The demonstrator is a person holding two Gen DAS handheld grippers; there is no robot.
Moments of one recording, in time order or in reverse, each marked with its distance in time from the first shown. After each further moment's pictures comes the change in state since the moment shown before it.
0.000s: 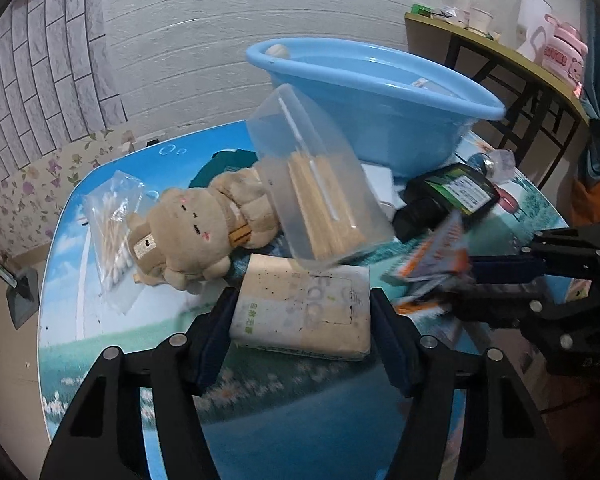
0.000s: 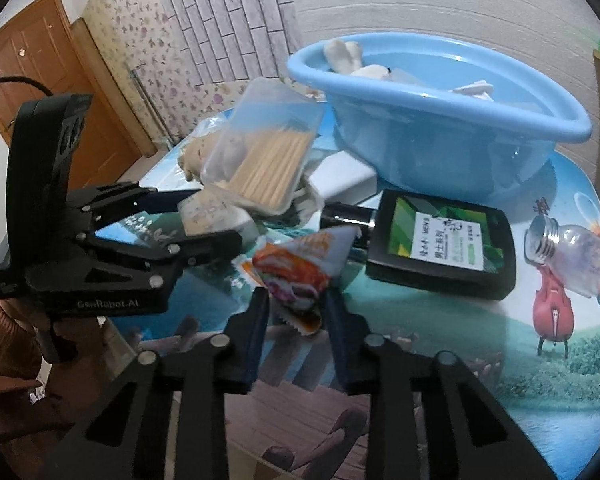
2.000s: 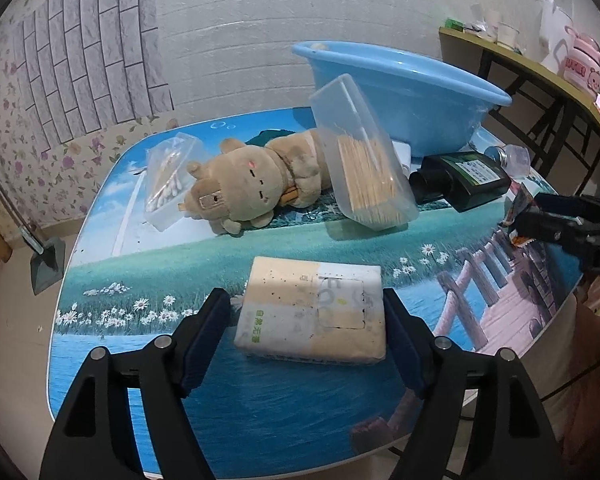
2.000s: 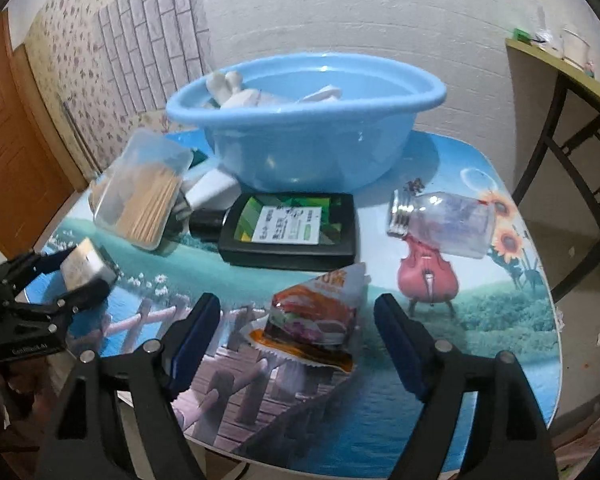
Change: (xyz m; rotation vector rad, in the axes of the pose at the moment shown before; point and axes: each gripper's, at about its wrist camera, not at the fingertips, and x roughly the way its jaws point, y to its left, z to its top) left arm -0.024 0.000 -0.044 -0.094 -0.050 0.121; right arm -0.027 -0.045 -0.010 0.116 -0.077 -0.273
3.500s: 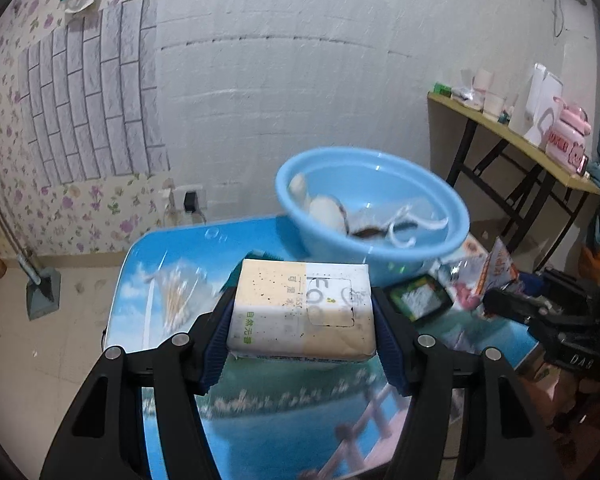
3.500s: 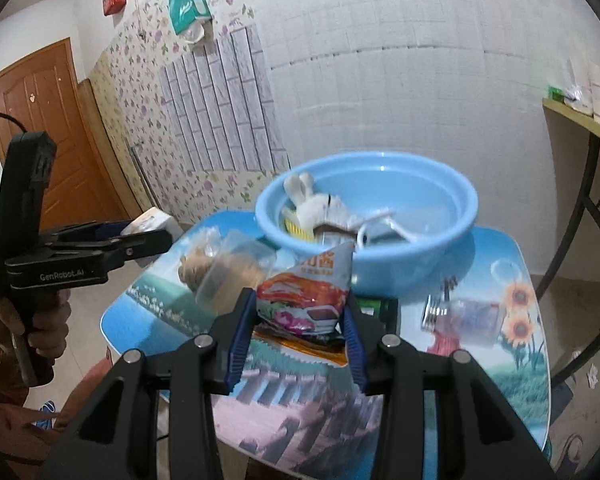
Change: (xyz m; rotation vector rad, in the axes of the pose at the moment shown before) left arm -0.073 -0.014 0.100 -0.034 -0.147 -0.051; right arm -0.075 0.005 0.038 -0.063 -0.242 0.221
